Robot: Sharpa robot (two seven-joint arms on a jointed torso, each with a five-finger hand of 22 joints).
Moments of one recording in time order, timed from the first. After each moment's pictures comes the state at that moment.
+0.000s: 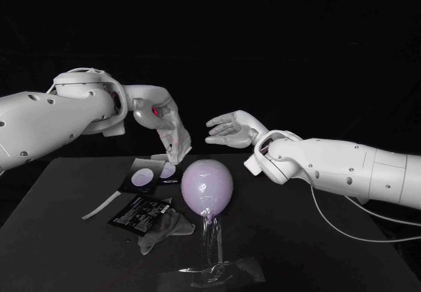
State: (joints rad) left arm 1.57 -0.62 -0.07 1.20 -1.37 0.21 0.22; left_hand 1.39 -0.07 0.65 0.01 0.05 0.90 0.15 0.53 0.37 1.22 0.10 0.09 0.07 1.14 0.05 0.46 0.49 0.16 0.86 0.16 0.70 0.36; right arm 1.34 -0.71 -0.18 1.40 -0.65 -0.50 0.25; right_hand 1.31 -0.15 0.30 0.01 0.05 0.75 0.20 0.07 0.32 0.95 0.22 0.07 0.06 0.89 0.19 0.07 0.25 0.18 0.69 0.29 0.06 0.40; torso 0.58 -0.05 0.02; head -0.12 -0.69
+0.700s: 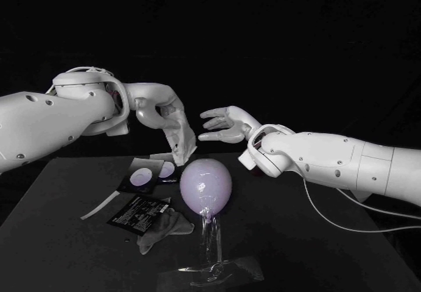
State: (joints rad) left arm 1.57 -0.62 -0.06 1.25 -1.38 0.17 0.29; left_hand 1.39 -0.08 0.65 0.01 0.05 0.90 0.15 0.52 0.37 1.22 0.10 0.09 0.07 1.13 0.05 0.46 0.49 0.16 0.86 0.16 0.70 0.36; right arm 1.36 -0.65 -0.18 1.33 -0.65 -0.45 0.26; right_hand 1.34 -0.10 0.11 -0.01 0.05 0.56 0.17 0.06 0.25 0.77 0.24 0.06 0.06 0.65 0.22 0.06 0.14 0.15 0.42 0.29 0.05 0.19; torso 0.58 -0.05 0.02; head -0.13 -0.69
